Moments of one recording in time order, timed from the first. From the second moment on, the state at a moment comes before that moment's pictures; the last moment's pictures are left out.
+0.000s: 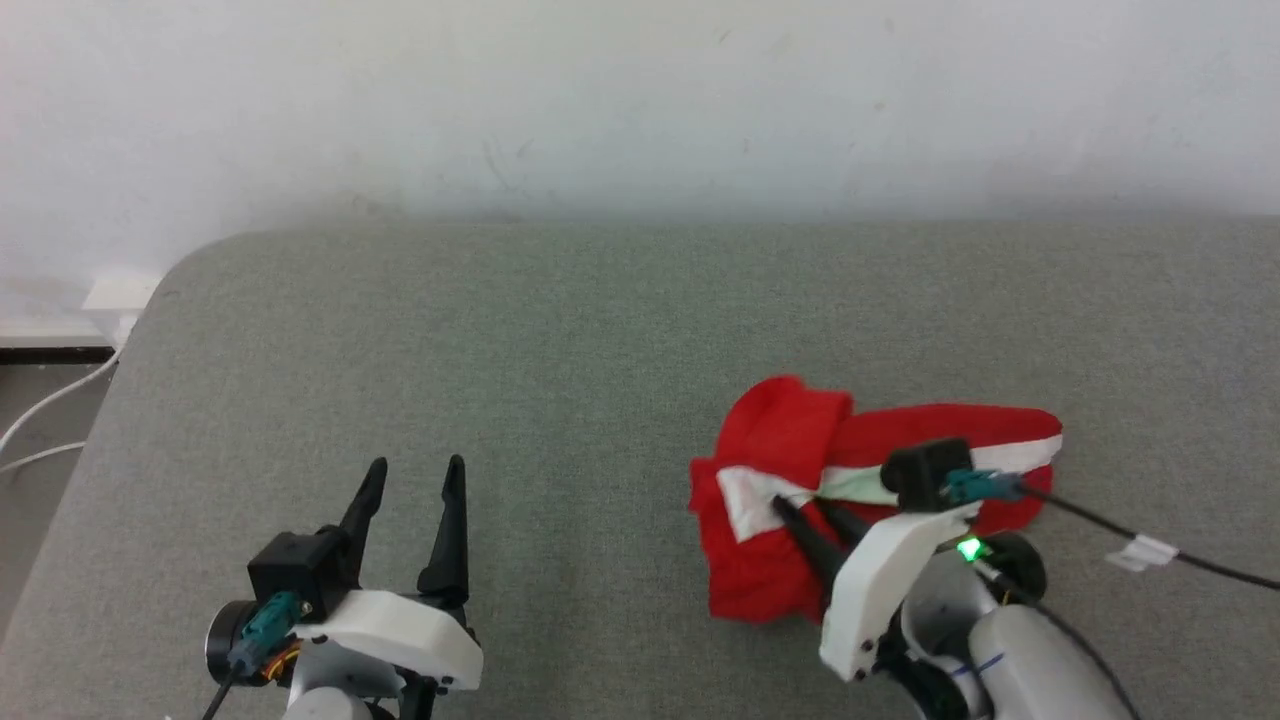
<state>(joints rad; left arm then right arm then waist) -0.07 0.24 -0.28 0.14 -0.44 0.13 -0.22 -0.22 -0.05 0.27 0.31 0.43 0.13 0.27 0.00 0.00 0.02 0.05</state>
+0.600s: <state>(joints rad) -0.07 0.24 -0.28 0.15 -0.45 0.15 -0.22 -0.08 -0.08 0.21 0.15 0.23 0.13 -0.14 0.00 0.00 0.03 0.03</state>
